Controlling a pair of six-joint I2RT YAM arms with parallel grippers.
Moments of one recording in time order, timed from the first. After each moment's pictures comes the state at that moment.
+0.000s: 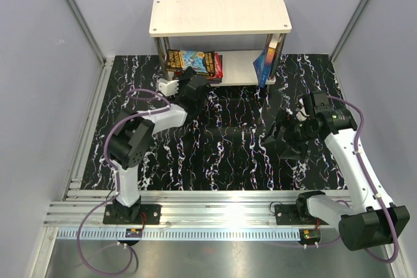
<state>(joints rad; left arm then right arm) -0.60 1.92 1.21 0.50 -1.02 -1.56 0.17 1.09 1.13 -1.22 -0.44 0.65</state>
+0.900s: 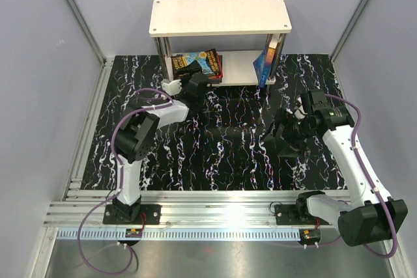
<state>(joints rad) -0.57 2.04 1.32 0.40 -0.85 -1.80 0.16 1.13 1.13 -1.19 -0.44 0.65</state>
